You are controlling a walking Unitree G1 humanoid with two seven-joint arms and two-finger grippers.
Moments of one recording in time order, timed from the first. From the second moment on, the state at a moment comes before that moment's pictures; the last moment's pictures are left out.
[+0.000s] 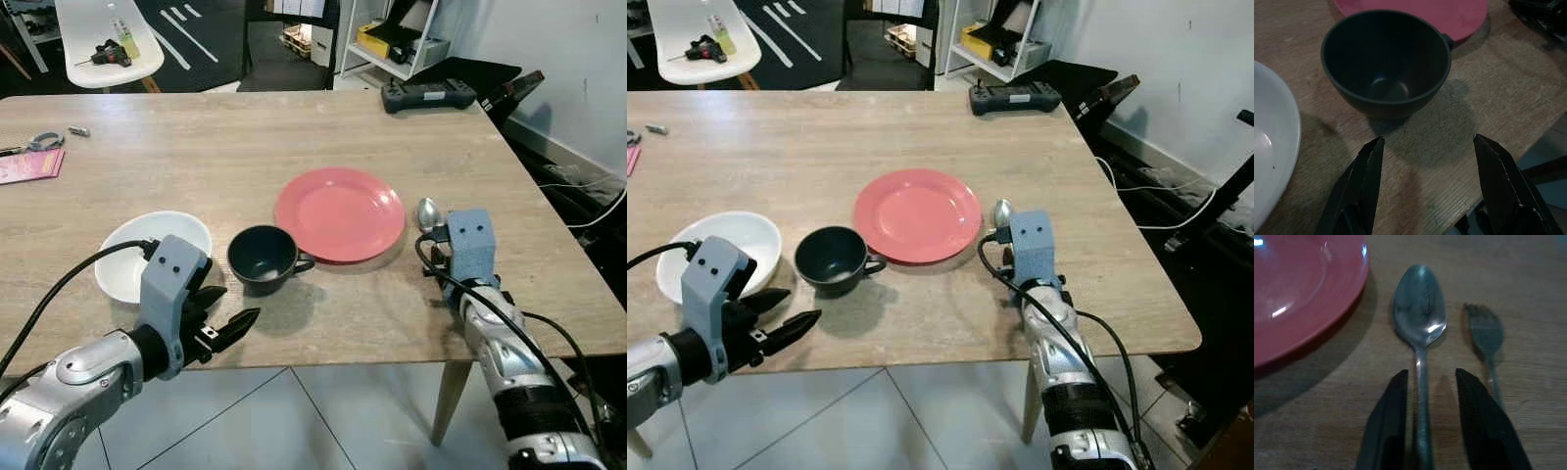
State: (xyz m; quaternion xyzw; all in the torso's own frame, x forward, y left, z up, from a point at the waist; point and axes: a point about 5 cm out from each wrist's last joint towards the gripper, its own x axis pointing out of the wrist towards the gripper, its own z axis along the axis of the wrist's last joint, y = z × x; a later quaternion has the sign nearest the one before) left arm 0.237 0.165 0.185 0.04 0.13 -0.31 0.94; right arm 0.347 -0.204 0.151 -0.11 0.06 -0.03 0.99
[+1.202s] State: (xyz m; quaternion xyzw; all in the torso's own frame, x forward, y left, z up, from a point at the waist) left arm 0.260 0.149 0.214 0.11 -0.02 -0.26 0.96; right arm 0.293 -0.145 0.215 0.09 -0.12 0.02 0.99
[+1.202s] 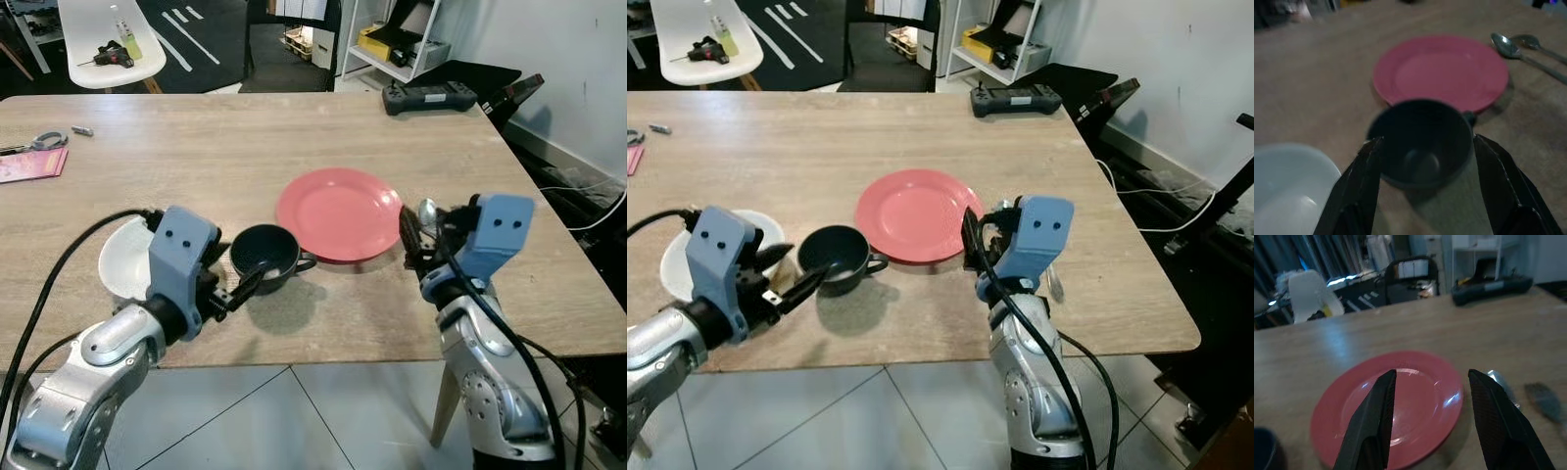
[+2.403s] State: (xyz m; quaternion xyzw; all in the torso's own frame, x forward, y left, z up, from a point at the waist) left arm 0.273 0.178 0.201 0.10 -0.11 -0.10 0.98; right arm 0.304 -0.154 0.194 0.05 -0.13 -0.02 0.99
